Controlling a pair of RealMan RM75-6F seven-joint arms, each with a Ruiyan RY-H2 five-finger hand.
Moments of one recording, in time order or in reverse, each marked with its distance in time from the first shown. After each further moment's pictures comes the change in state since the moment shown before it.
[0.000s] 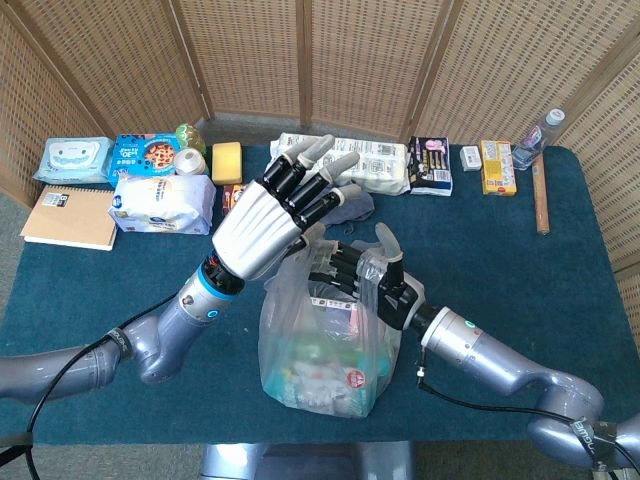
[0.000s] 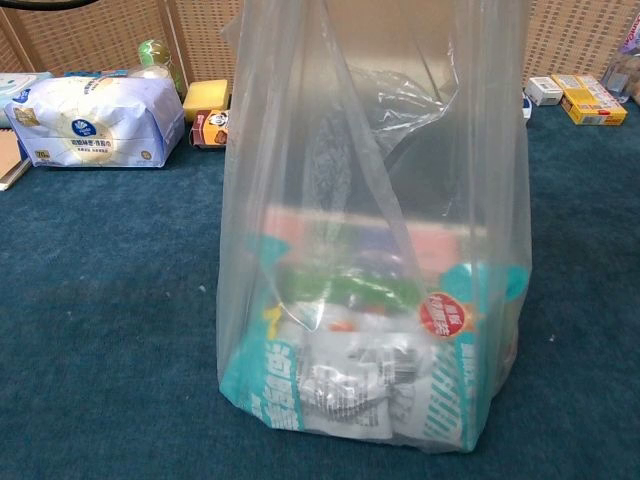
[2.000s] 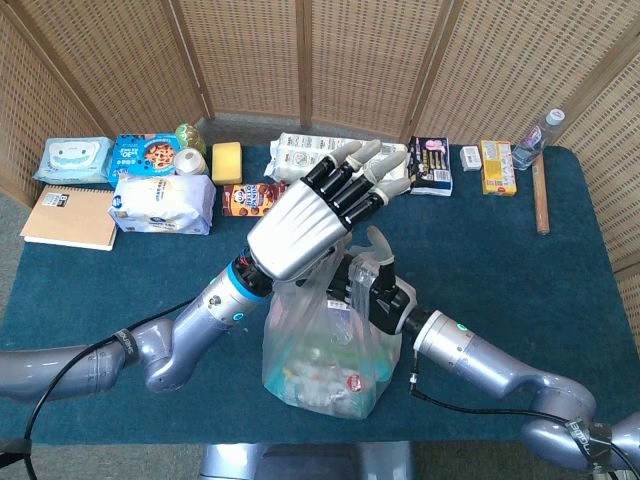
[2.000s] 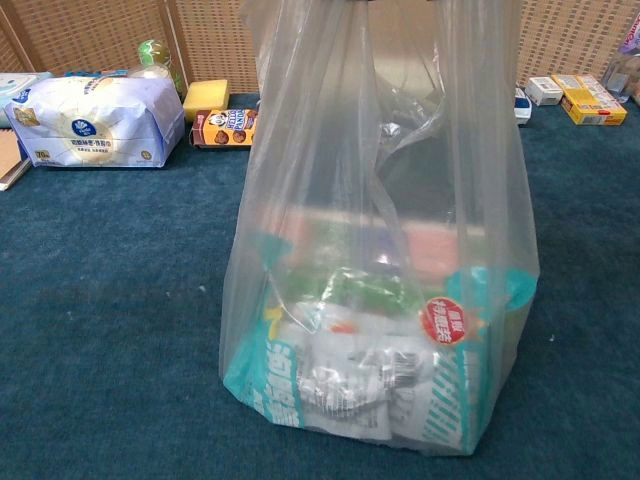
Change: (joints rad) left arm -0.075 0.074 -0.045 -0.168 -0.188 -0.191 0.168; right arm -0.007 -0.020 0.035 -0.023 0.047 -0.038 -0.021
